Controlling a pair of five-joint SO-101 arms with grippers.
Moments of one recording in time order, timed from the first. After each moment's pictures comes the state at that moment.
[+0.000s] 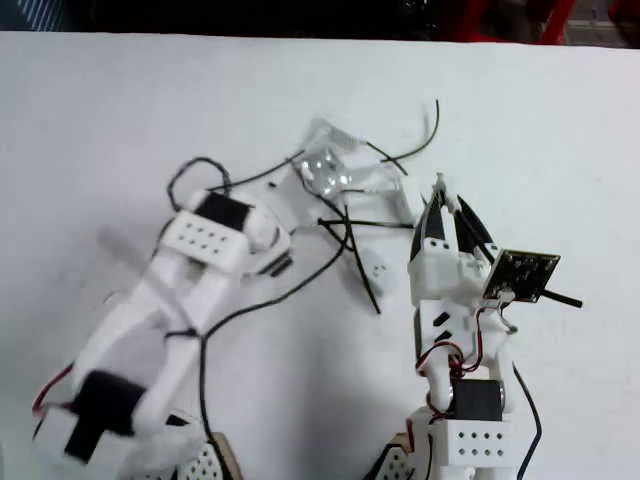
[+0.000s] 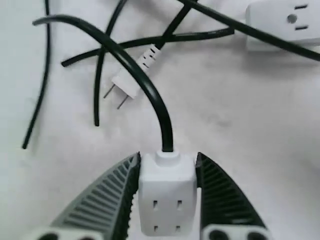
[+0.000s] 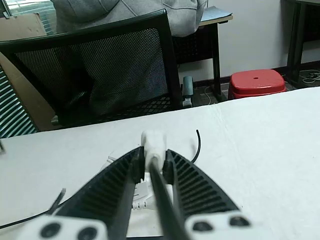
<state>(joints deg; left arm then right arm) 17.0 -6.1 29.0 60.8 -30.1 -1.7 -90.4 87.0 17.1 -9.0</state>
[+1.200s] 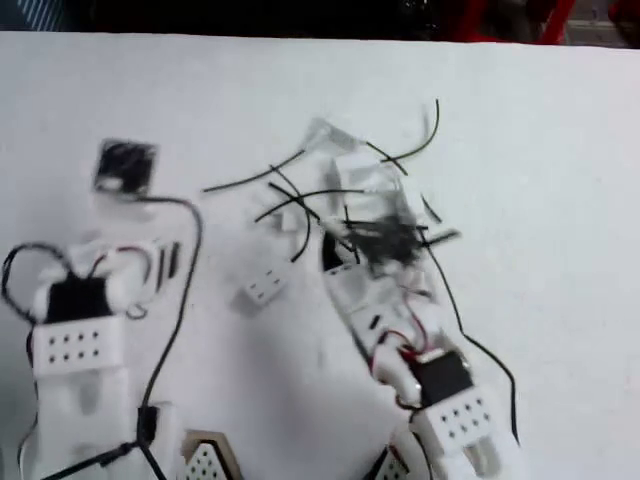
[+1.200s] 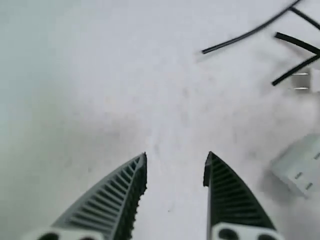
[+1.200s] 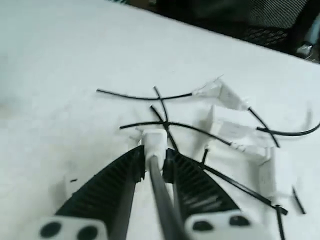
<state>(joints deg) -17.8 -51.4 54.9 60.4 -13.6 -30.0 -68.2 72.3 32.8 6.5</state>
